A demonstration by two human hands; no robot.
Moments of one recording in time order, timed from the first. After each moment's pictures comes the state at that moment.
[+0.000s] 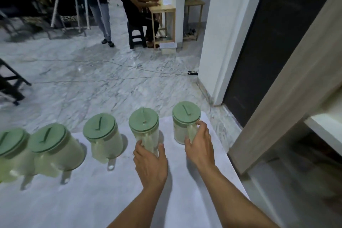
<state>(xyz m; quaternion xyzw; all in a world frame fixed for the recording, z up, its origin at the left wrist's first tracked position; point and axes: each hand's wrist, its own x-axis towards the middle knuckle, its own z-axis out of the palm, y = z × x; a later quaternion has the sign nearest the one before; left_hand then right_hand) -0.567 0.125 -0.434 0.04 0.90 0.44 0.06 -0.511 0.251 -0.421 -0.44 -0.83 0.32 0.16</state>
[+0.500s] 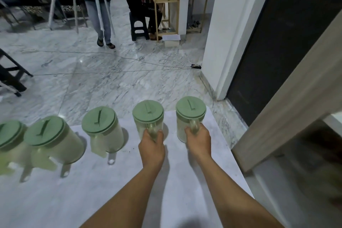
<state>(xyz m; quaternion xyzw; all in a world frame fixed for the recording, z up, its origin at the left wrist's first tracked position) -0.608 0.144 -0.444 0.04 0.84 0.54 0.09 -0.538 0.260 -0.441 -0.47 -0.68 0.52 0.22</state>
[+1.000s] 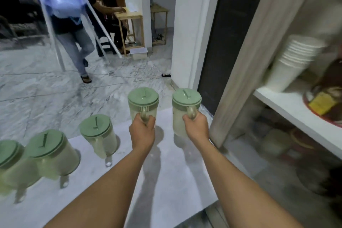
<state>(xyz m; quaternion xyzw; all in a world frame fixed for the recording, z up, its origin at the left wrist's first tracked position) -0.598 0.101 -0.356 0.18 0.80 0.56 0.11 -0.484 0.215 -0.355 -0.50 -0.65 0.48 0.31</state>
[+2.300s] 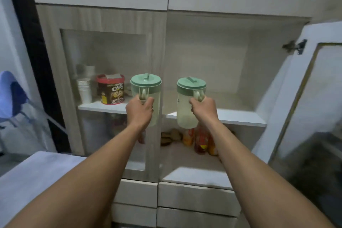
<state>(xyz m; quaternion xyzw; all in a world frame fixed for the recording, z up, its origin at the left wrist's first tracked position) -0.170 -0.156 -0.088 0.60 0.47 0.56 0.30 0.022 -0.210 -0.076 -0.67 -0.42 0.16 0.59</state>
